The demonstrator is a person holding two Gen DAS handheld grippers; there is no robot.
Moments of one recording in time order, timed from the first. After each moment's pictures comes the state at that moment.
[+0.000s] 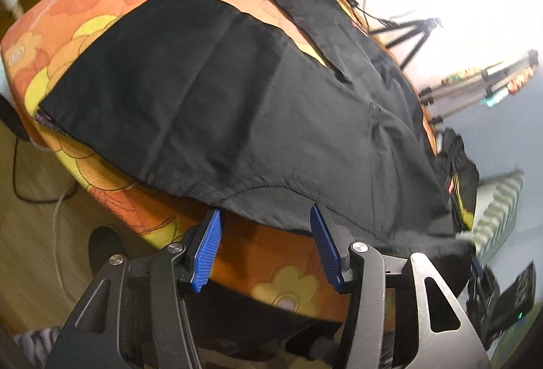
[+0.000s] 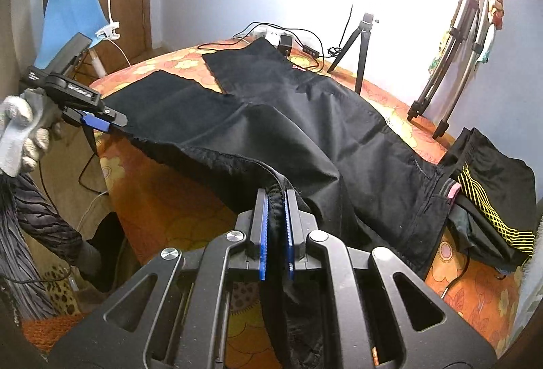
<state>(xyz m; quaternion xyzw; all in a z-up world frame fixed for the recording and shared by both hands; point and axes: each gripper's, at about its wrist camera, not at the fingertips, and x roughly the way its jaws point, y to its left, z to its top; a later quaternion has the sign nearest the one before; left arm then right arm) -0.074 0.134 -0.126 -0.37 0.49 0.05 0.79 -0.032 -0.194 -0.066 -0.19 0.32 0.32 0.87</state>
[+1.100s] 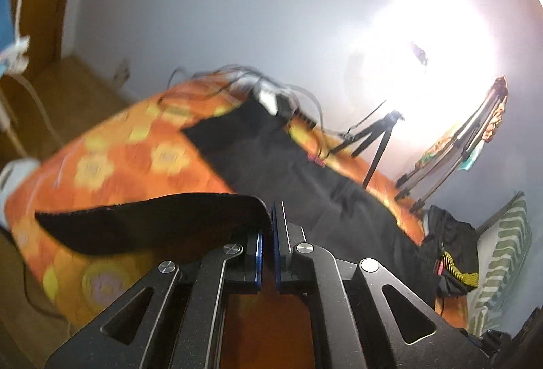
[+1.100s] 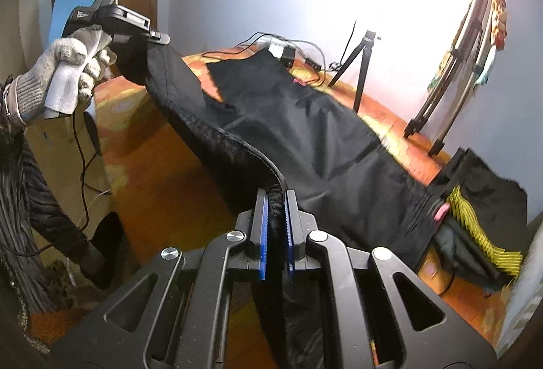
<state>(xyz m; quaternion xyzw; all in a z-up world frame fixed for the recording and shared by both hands) -0.002 0.152 -0.024 -0.26 0.29 0.09 0.92 -0.019 -0.195 -0.037 -0.21 0.30 0.33 0.87</state>
